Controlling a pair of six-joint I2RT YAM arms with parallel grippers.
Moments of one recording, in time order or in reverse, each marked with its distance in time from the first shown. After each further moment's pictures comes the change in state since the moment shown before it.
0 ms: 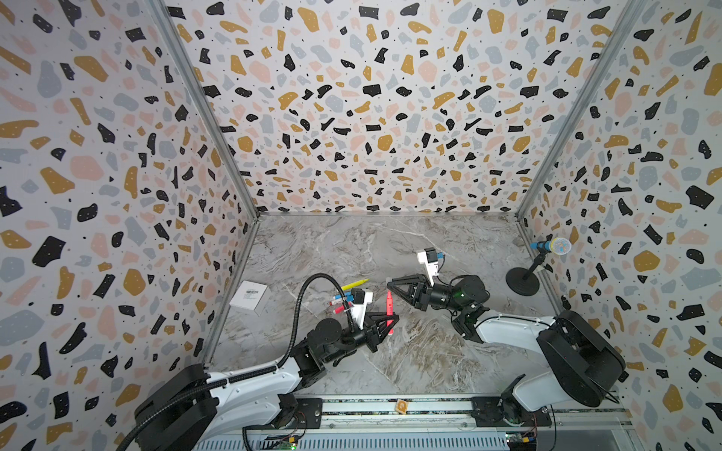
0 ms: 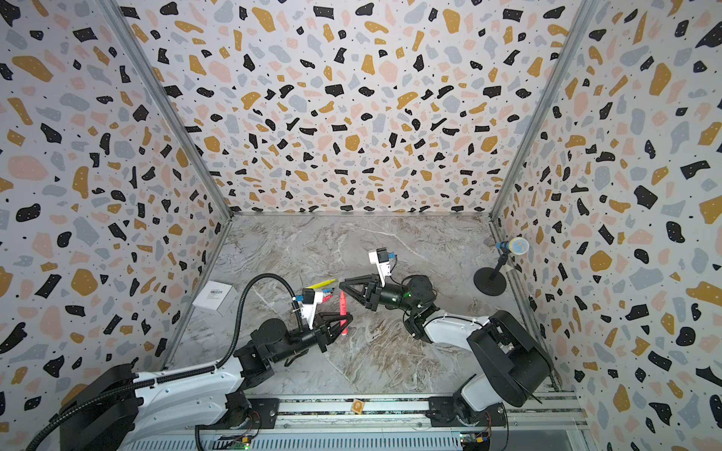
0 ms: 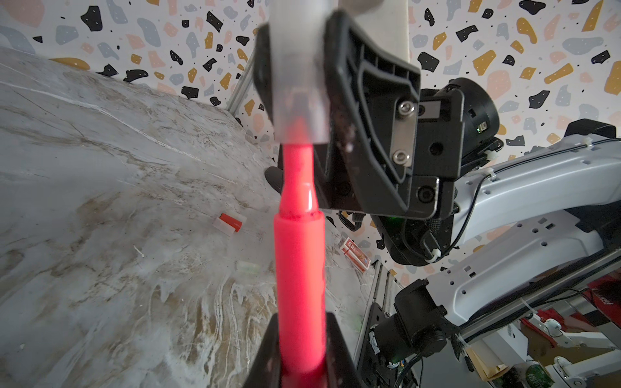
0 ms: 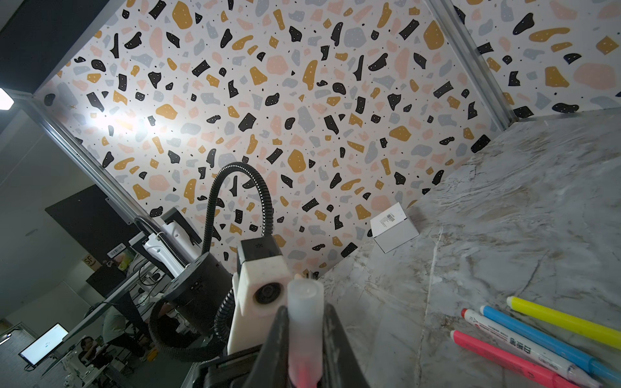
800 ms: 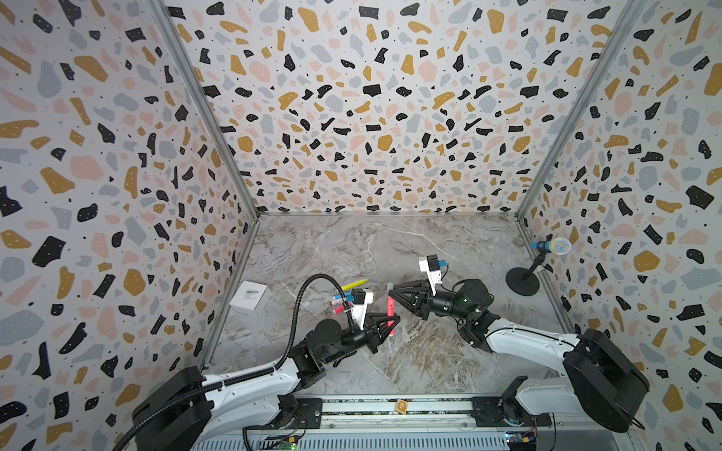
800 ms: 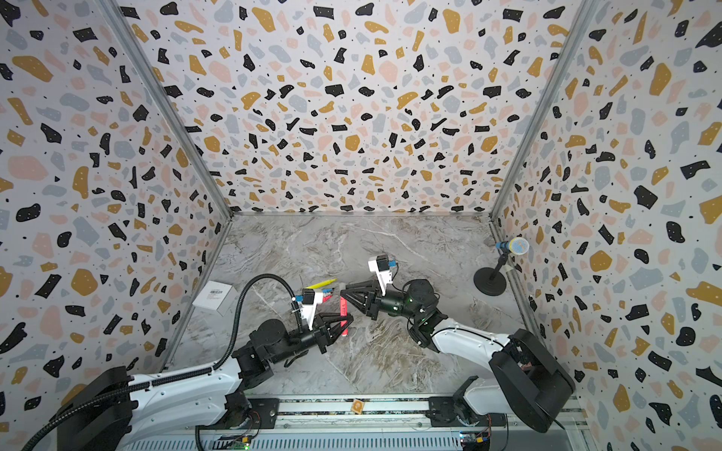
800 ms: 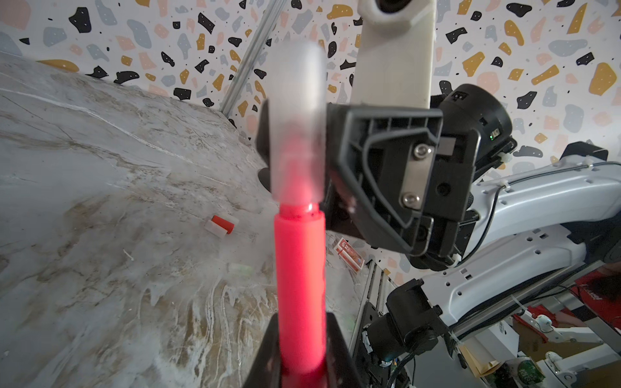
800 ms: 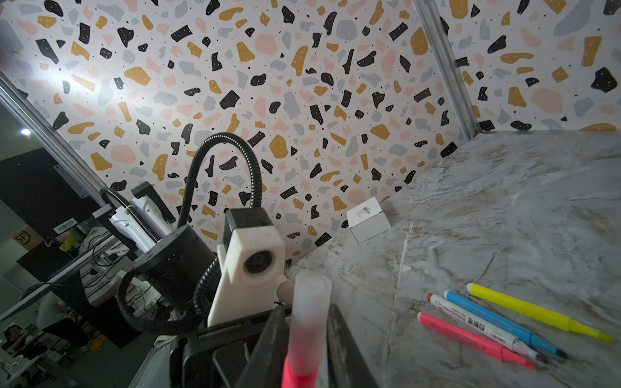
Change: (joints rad) left arm -0.009 -0.029 0.011 -0.023 -0.009 -0.006; right arm 0.046 -0.177 -0.055 -0.251 0.062 -0.213
